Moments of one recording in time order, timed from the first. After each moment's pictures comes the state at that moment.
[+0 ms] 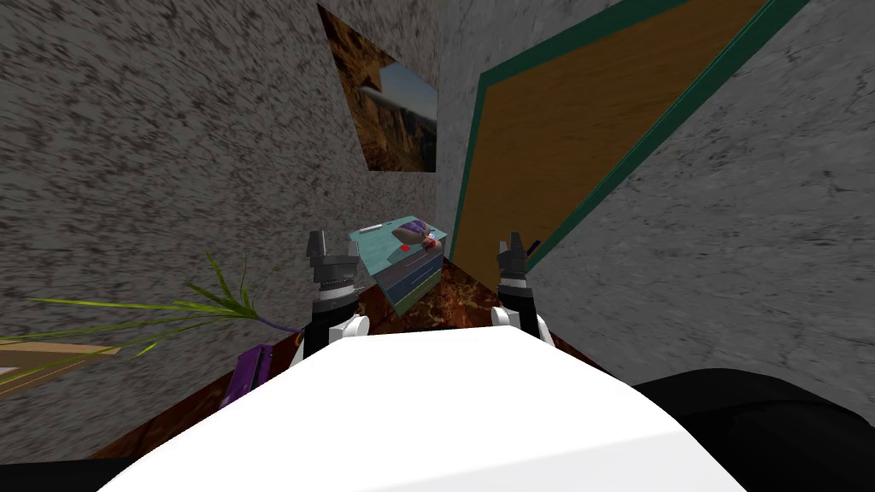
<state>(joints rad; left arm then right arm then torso) 0.50 0.01 -0.03 -2.25 0.05 -0.55 0.02 0.50 0.03 -0.03 -2.29 0.12 -0.40 0.07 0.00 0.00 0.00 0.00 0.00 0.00</state>
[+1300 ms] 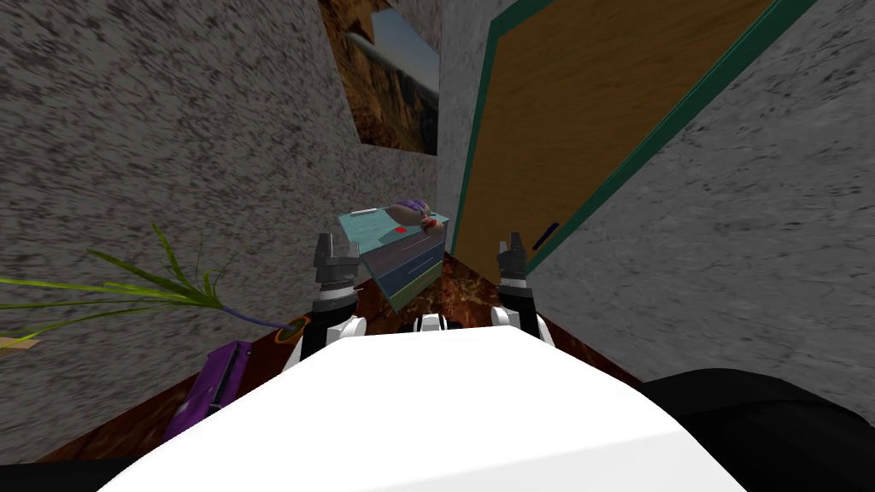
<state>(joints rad) 0.50 0.07 -0.02 -2.23 0.06 -0.55 0.02 0.50 0.03 -0.03 -2.29 0.12 -0.40 0.07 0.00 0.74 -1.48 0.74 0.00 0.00</state>
